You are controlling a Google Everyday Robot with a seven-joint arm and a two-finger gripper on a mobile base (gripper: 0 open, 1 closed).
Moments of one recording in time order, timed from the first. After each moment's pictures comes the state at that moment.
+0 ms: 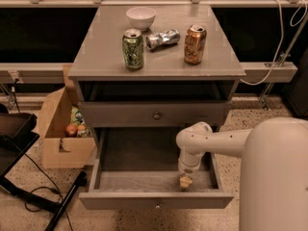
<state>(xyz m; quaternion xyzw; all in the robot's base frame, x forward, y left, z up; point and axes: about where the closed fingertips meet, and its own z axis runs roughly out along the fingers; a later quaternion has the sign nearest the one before) 0.523 -0.129 0.397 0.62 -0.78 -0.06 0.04</state>
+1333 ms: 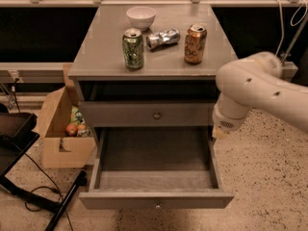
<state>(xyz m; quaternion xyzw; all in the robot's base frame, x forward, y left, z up) 0.536 -0.208 0.699 0.55 -0.83 0.06 -0.07</state>
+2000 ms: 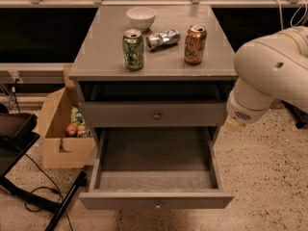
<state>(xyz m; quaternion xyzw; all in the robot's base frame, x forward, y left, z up) 0.506 -0.223 0.785 0.51 -0.85 0.10 -0.10</state>
